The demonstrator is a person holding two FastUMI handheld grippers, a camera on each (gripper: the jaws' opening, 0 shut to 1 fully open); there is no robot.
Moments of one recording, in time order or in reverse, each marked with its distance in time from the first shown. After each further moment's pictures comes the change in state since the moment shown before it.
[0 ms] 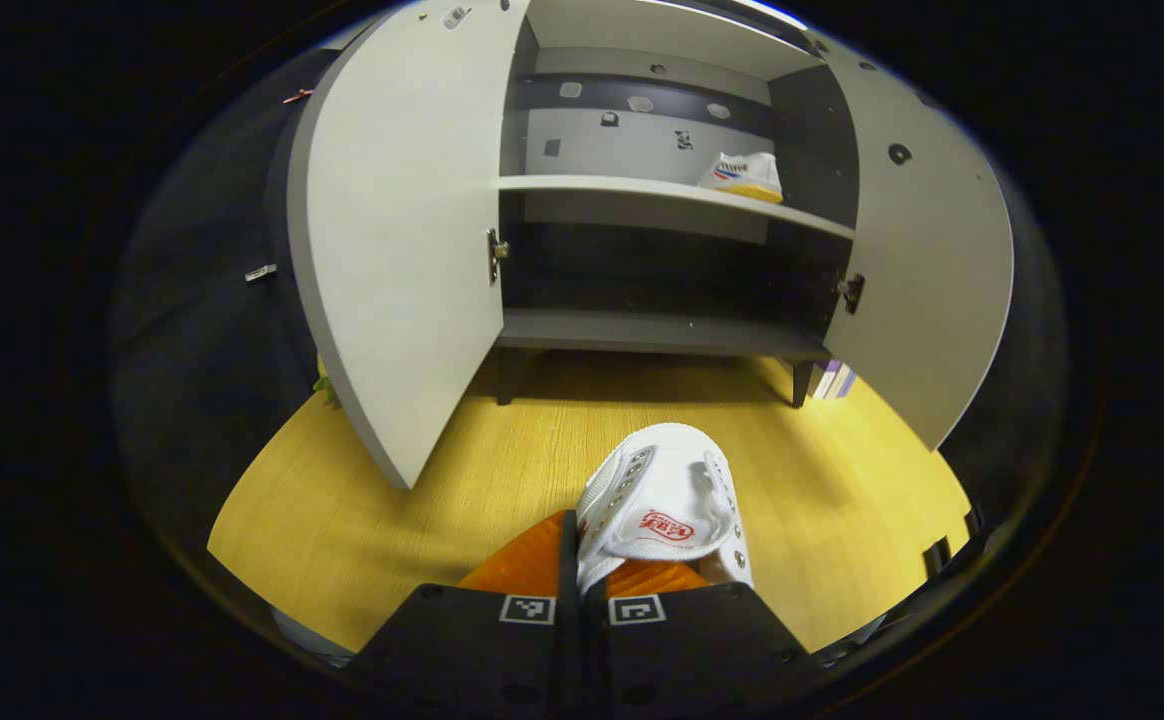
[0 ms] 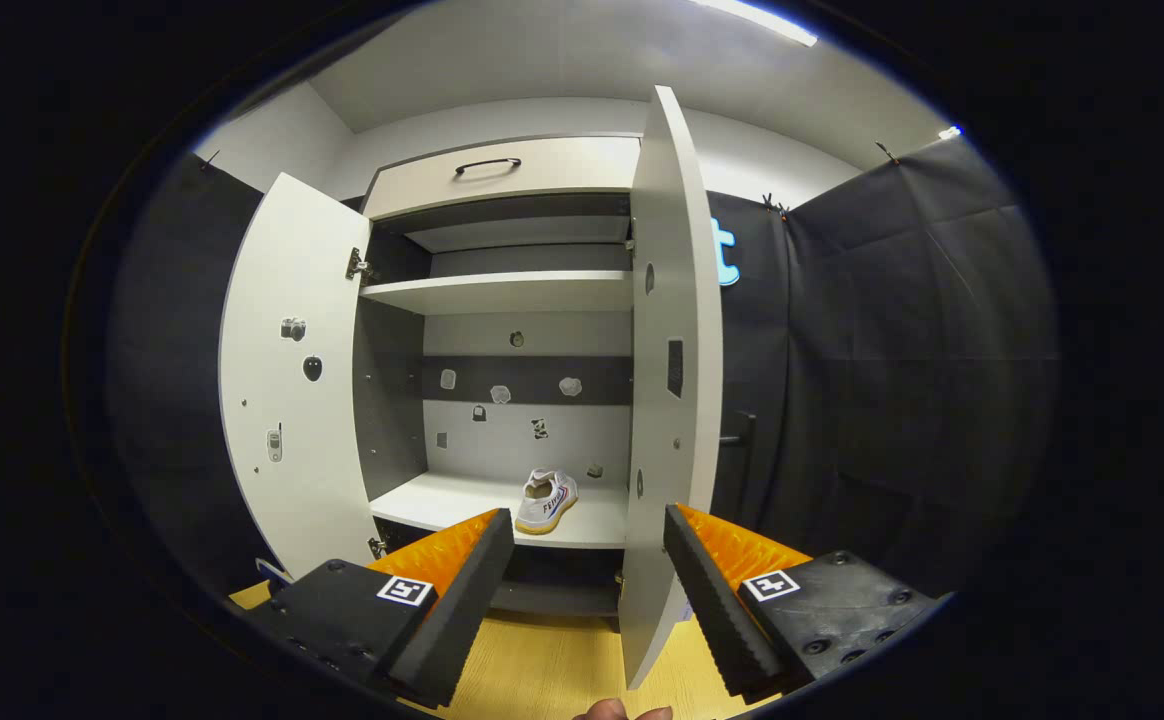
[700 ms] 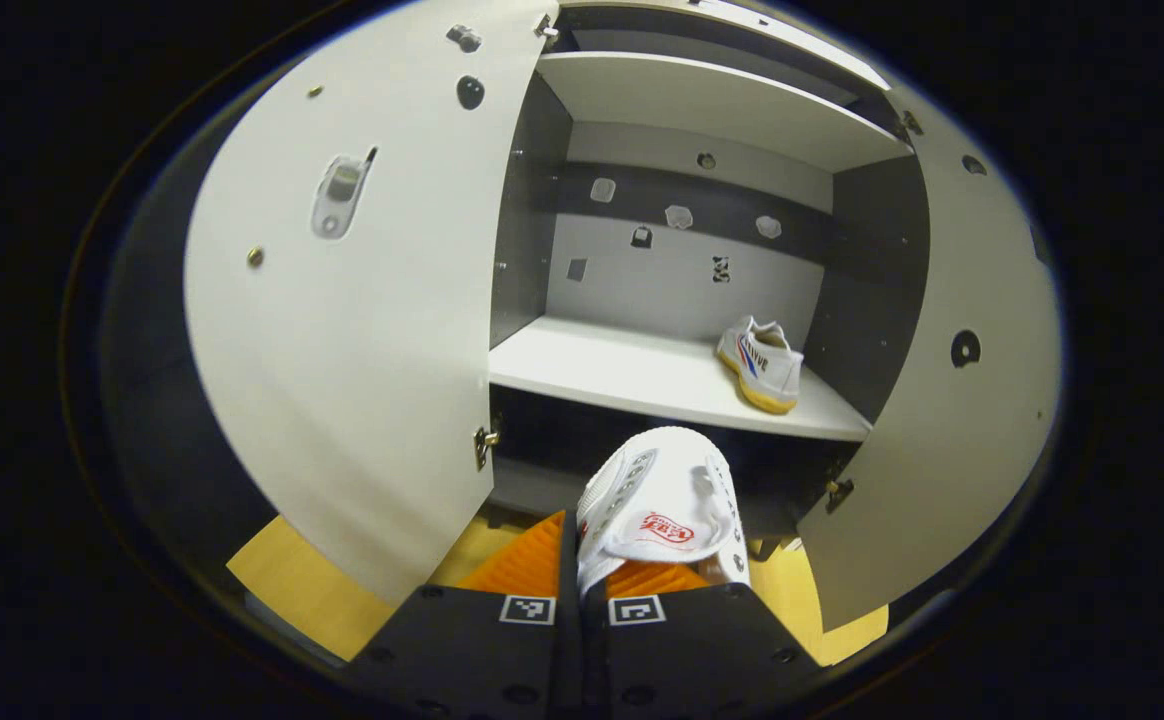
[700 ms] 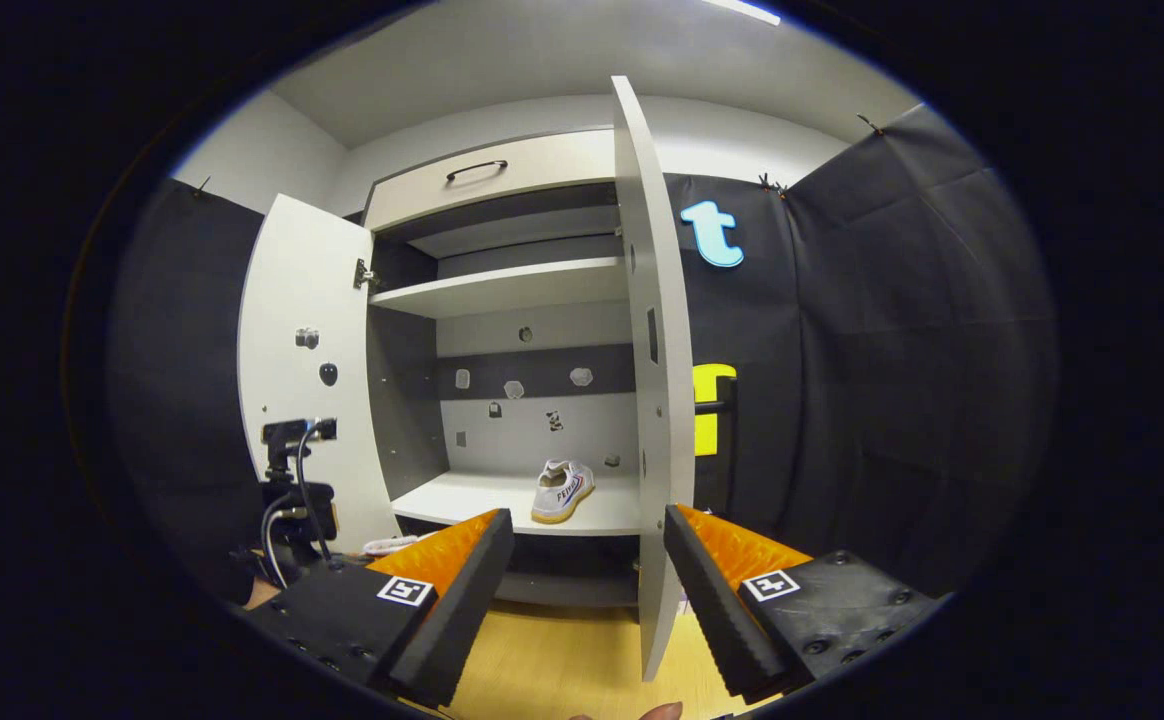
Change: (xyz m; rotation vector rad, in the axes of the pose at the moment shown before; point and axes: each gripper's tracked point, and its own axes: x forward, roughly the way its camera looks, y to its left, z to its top) left arm -0.004 -0.052 0.216 -0.129 -0.193 0.102; right arm -0.010 -0.014 -0.018 0.052 0.021 0.065
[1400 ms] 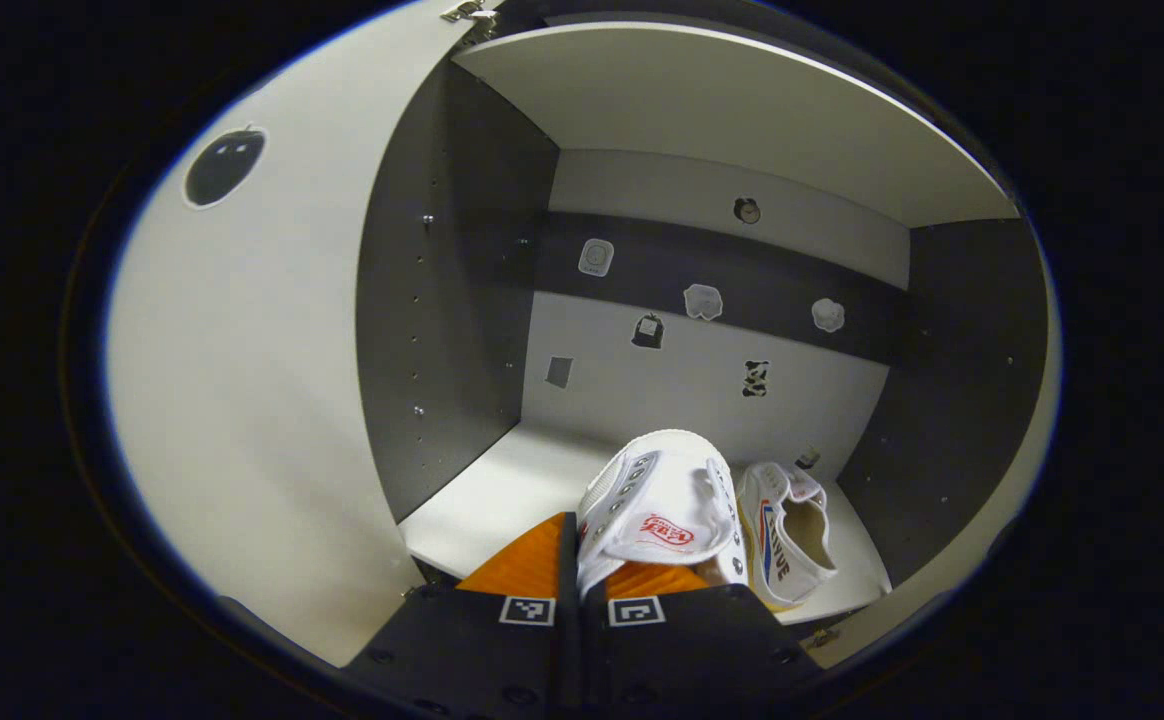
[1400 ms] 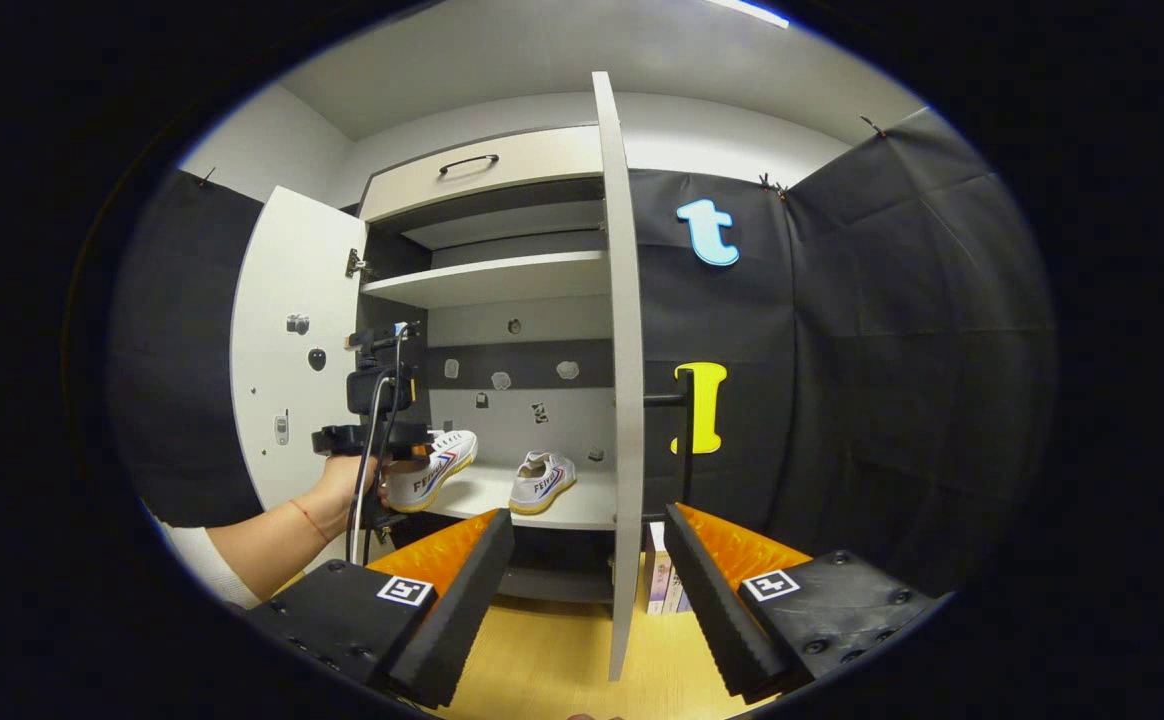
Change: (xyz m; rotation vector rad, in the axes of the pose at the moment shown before) left arm 0.147 -0.034 0.149 -0.034 -0.090 0.081; right arm 0.001 -0.030 0.003 -0.023 -0.005 -0.006
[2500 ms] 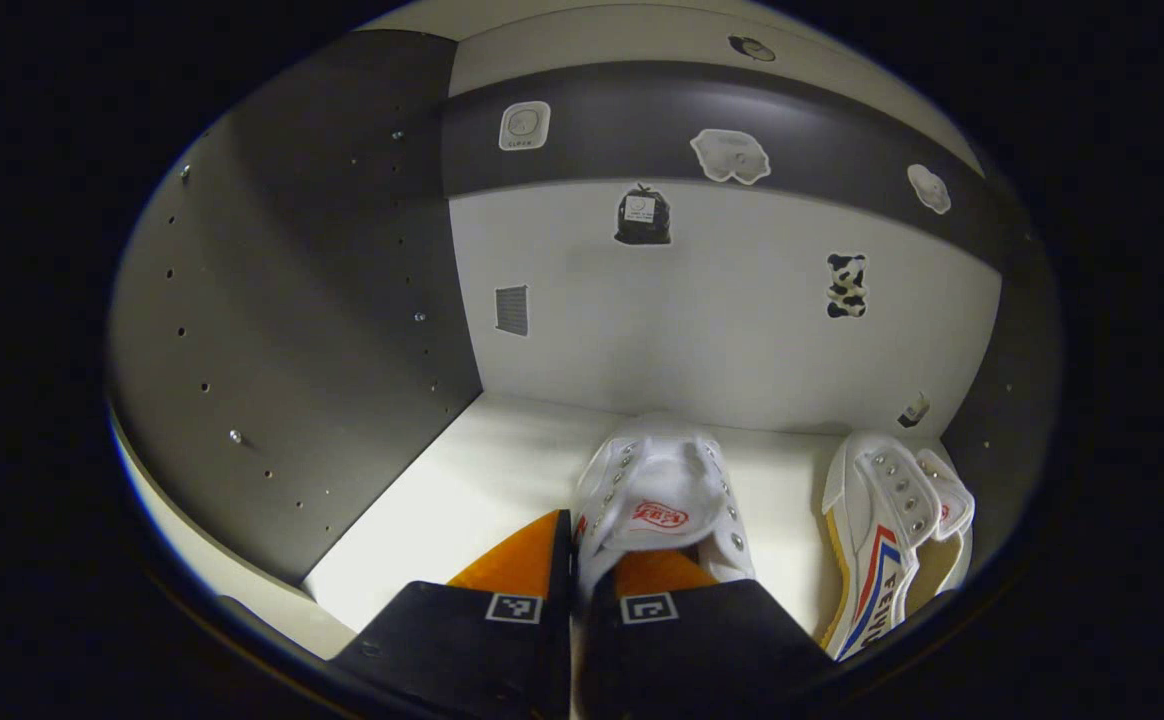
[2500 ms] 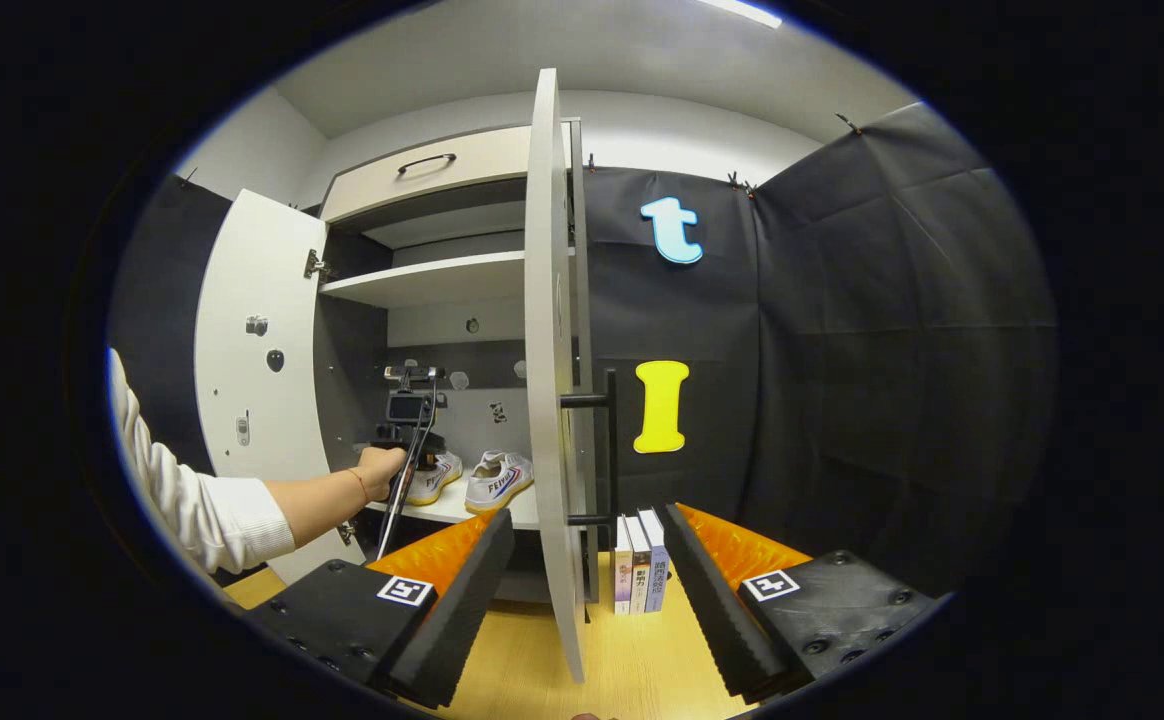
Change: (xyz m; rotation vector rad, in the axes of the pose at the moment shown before) left arm 0.131 -0.025 -0.042 0.158 0.203 0.071; right arm 0.001 -0.044 -0.003 0.011 0.010 -0.094
